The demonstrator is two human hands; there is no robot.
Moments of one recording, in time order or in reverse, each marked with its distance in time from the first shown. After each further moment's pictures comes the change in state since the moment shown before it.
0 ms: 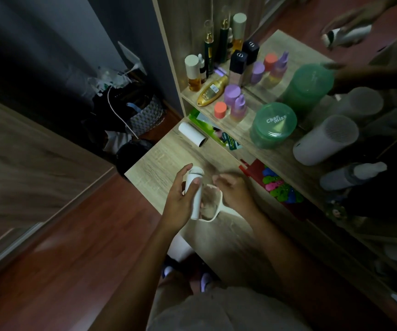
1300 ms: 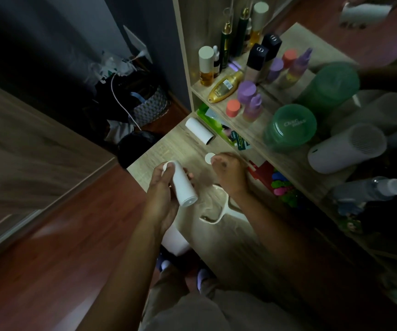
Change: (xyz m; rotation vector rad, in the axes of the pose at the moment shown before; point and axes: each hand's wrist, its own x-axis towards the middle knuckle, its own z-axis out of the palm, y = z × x) left_hand 0.019 0.028 -0.032 -0.717 0.182 -0.288; right_hand 0.068 -0.011 0.028 -0.185 0.195 -0.341
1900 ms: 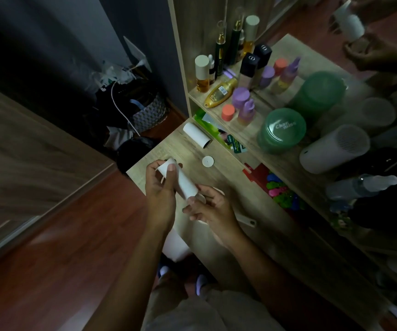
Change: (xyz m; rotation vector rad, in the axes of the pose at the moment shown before) left_hand -0.013 -0.011 -0.001 0.348 0.055 0.432; right_hand -0.113 -0.084 -0.023 0.906 -0.329 0.459
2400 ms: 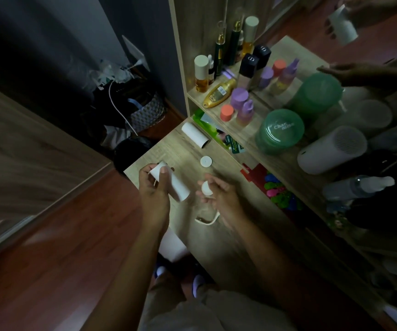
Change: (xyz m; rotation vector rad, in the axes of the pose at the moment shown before) left_hand 0.004 -0.007 -0.008 -0.001 0.073 -0.002; right_hand 0.048 0.007 -0.037 -0.097 0.166 0.059
